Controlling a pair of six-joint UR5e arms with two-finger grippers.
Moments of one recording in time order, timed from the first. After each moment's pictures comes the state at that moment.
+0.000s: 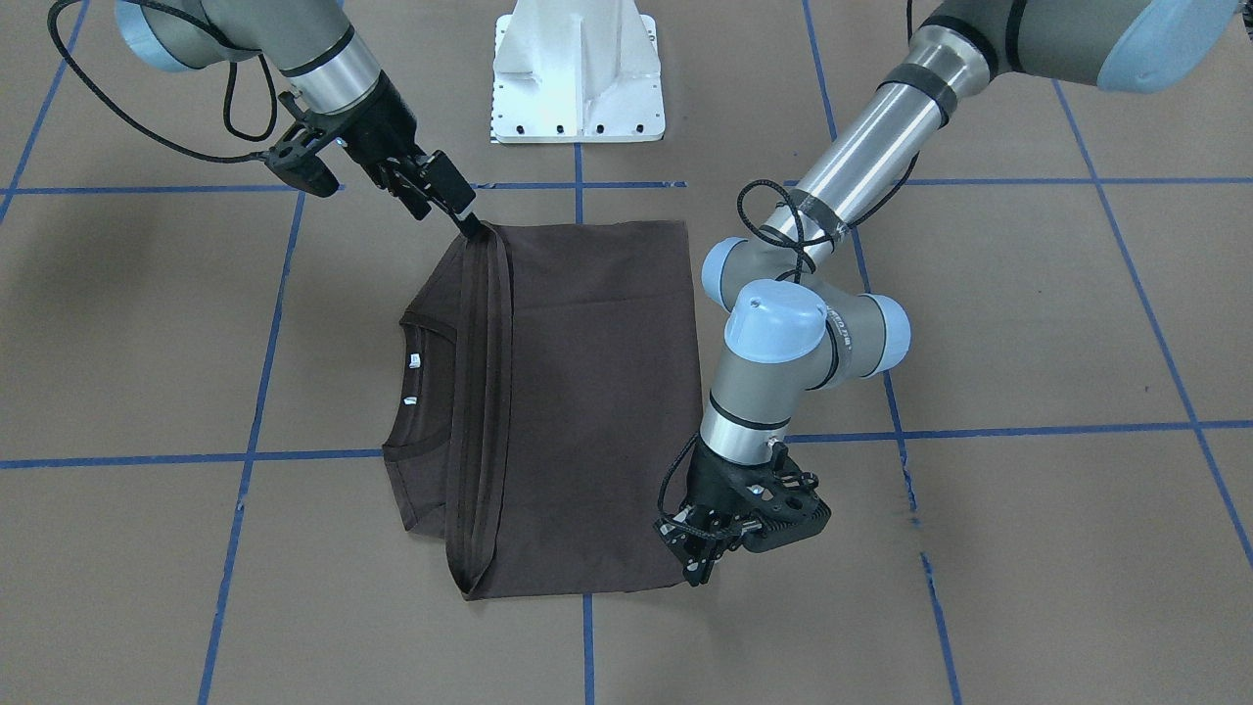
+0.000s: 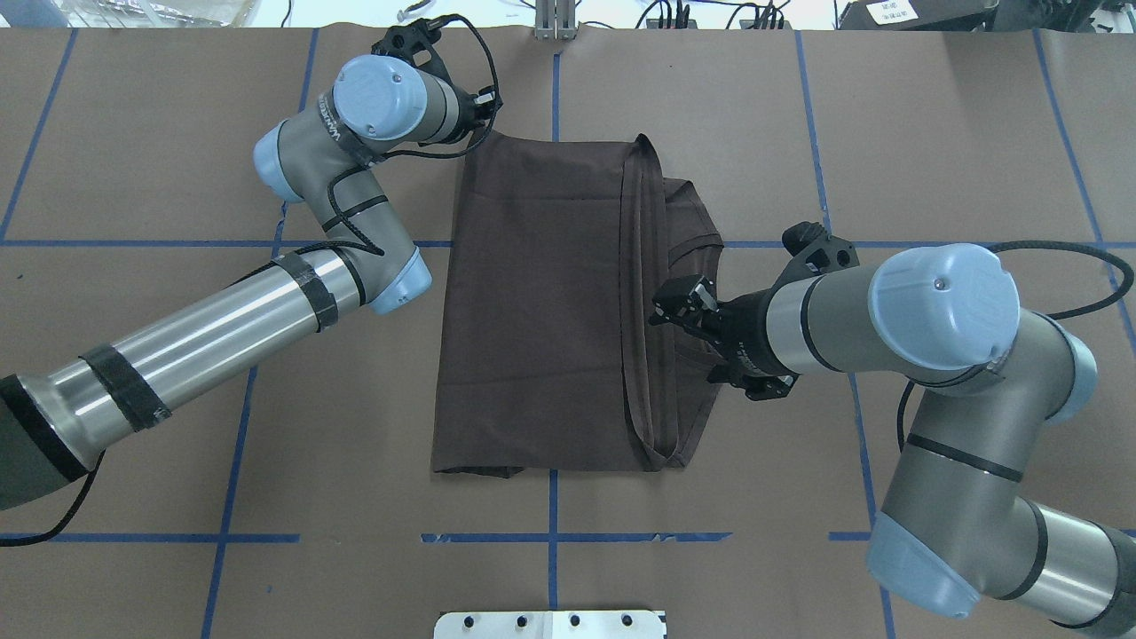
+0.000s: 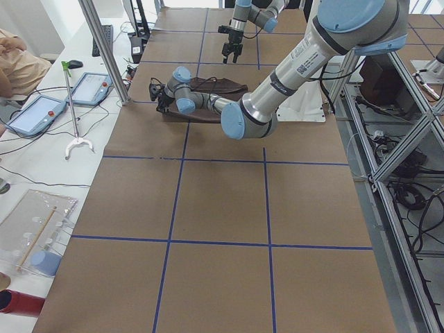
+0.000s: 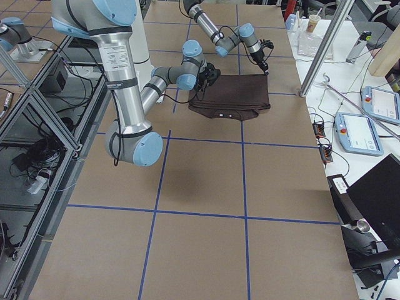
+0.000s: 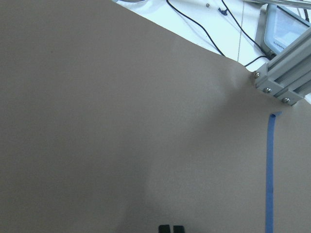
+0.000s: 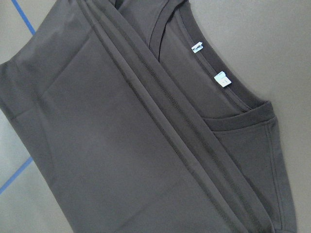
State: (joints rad) left arm -0.75 -2.53 -0.87 -2.44 -1.62 -1.50; right arm 0.51 -1.27 2.03 -1.18 1.82 1.98
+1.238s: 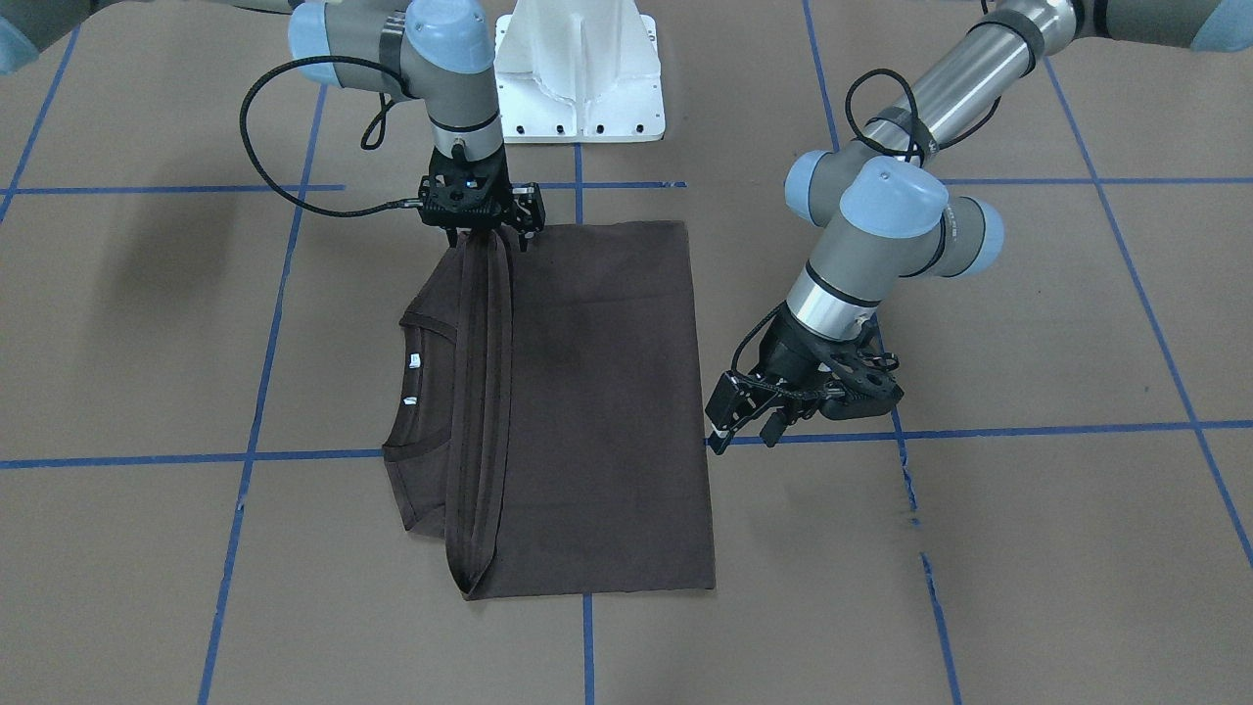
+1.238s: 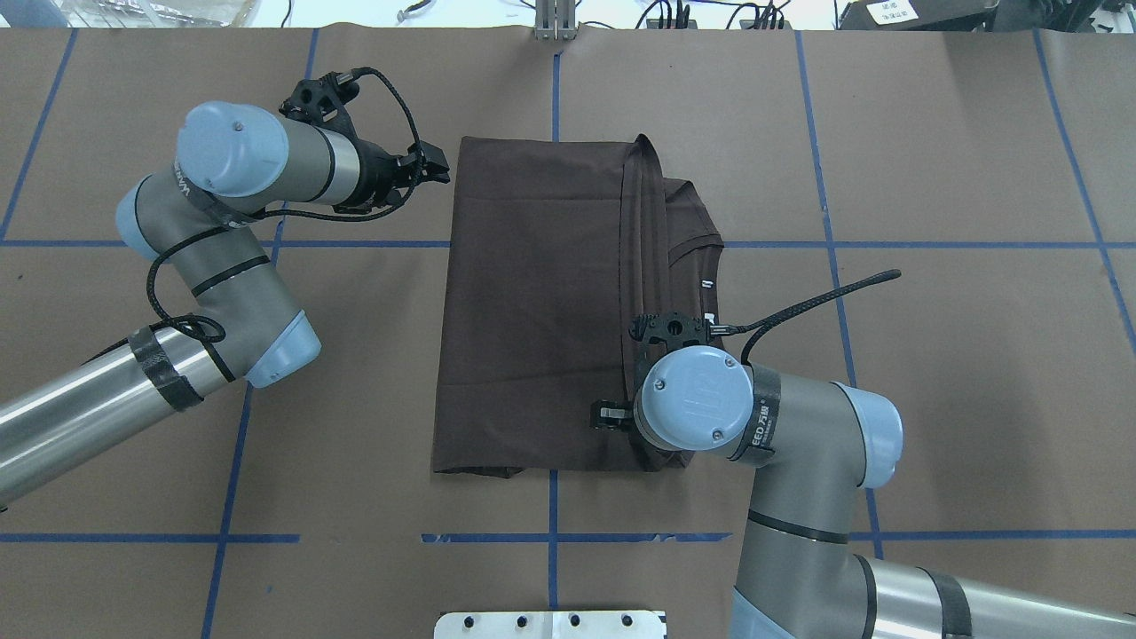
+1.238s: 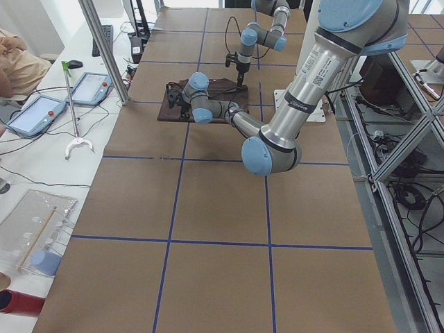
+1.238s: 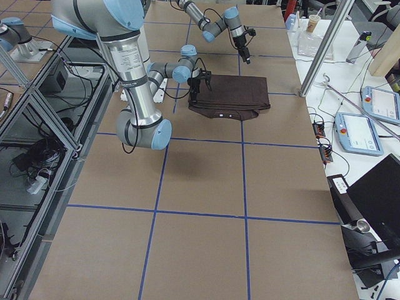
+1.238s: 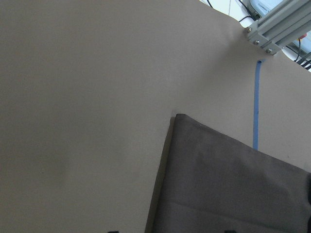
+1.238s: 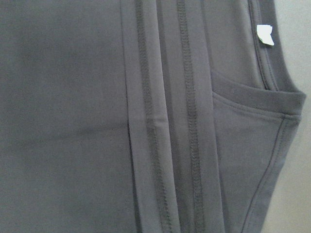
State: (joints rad) left arm -0.75 -2.17 -1.38 -2.36 -1.81 -1.51; right arm 0.33 -1.07 1.82 -1.58 1.66 1.40
